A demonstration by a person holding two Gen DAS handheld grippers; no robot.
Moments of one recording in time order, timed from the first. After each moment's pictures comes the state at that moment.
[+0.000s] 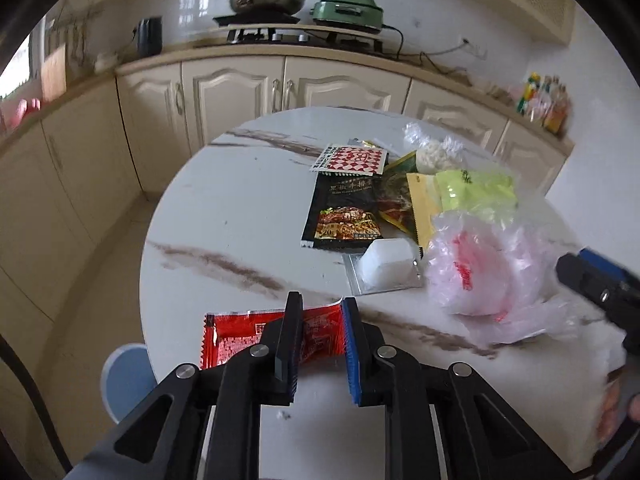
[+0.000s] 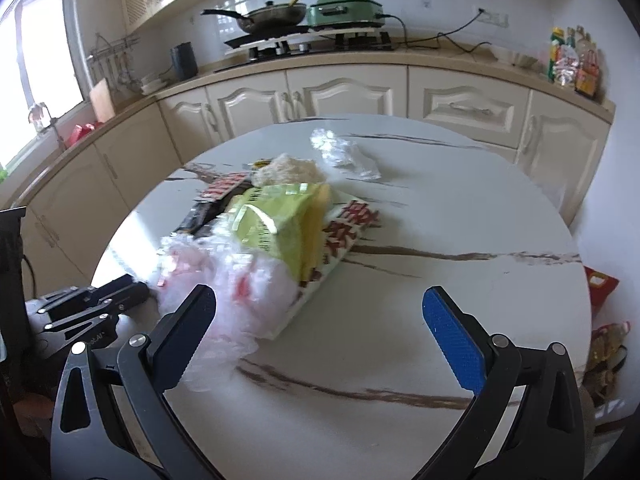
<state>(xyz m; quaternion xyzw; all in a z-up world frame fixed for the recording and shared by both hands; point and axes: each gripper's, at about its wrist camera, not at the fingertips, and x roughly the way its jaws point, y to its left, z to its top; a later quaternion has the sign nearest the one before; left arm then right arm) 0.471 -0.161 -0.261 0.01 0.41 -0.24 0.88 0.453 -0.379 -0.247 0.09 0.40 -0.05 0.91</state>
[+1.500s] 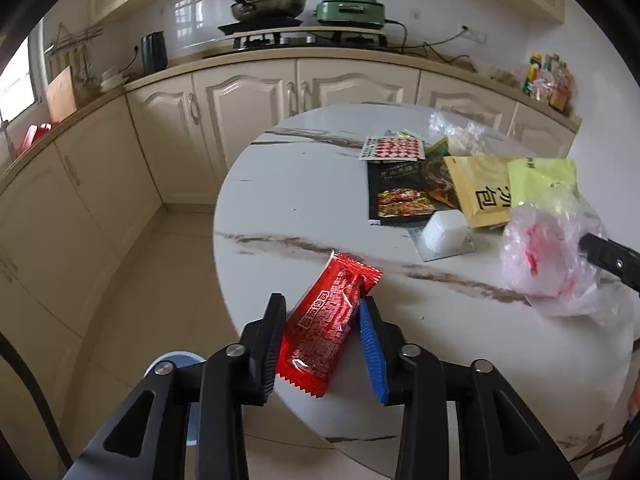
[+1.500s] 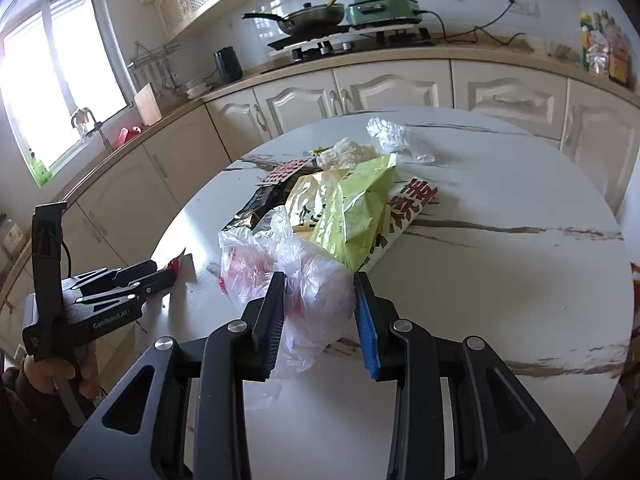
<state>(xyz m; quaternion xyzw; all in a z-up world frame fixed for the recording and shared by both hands) 0.454 -0.118 -0.246 0.07 0.40 -0.23 0.88 0.436 -0.364 -0.259 0.13 0.39 0.02 0.91</state>
